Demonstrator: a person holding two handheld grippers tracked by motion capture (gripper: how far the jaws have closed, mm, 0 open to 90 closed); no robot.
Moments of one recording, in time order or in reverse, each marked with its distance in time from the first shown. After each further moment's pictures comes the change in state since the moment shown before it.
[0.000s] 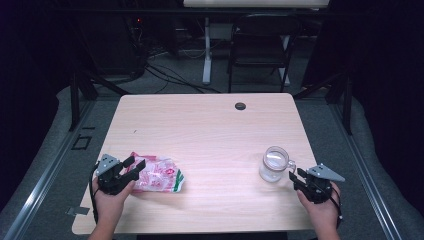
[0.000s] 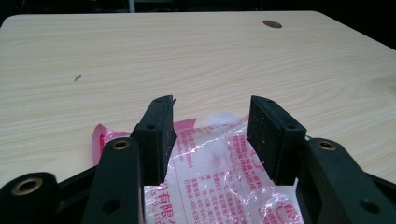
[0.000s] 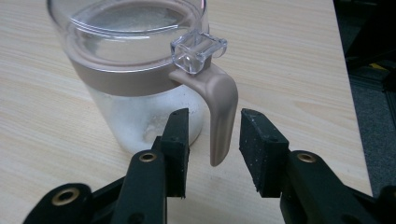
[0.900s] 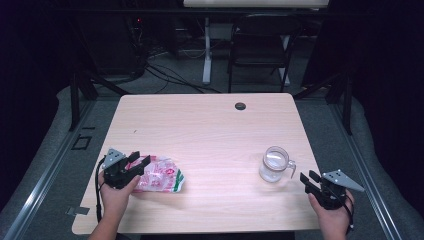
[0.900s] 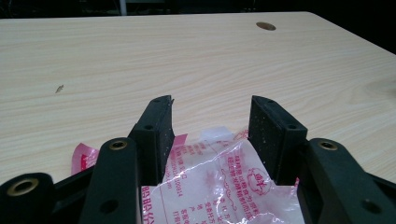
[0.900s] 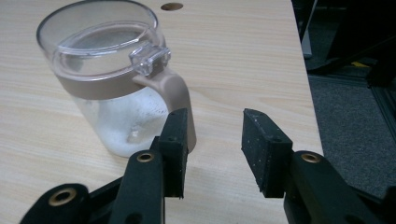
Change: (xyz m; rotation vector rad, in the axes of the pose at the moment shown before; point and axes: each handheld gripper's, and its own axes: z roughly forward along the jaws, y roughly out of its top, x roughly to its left) left arm -0.003 0.009 0.021 0.001 -0.033 0.014; right arm -0.017 -0.012 -0.028 -0.082 -0.029 0.098
